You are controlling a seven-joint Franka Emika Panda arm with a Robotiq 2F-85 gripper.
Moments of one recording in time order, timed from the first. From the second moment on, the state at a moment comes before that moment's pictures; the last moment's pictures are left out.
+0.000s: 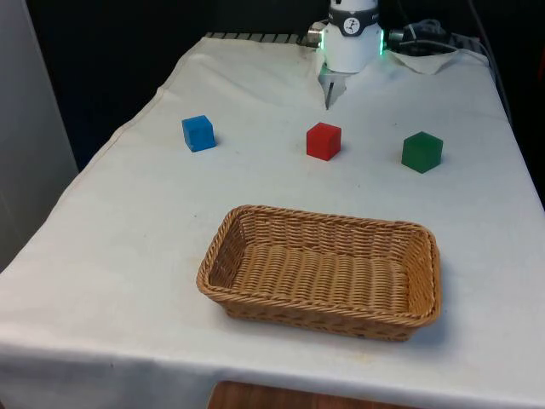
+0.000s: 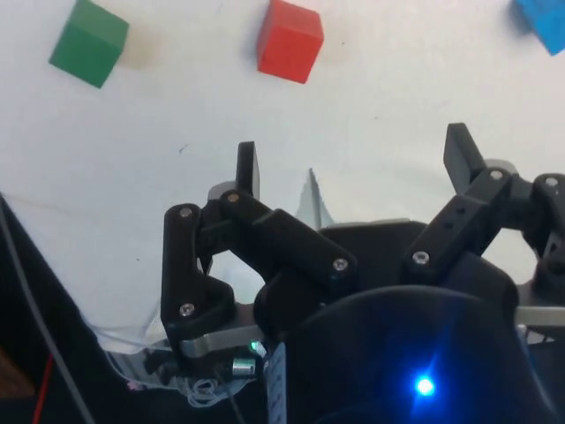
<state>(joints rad) 0.02 -0.04 -0.10 -2.03 -0.07 1.92 -0.03</state>
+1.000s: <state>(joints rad) 0.02 -0.11 -0.20 -2.24 -0.11 2.14 -0.08</state>
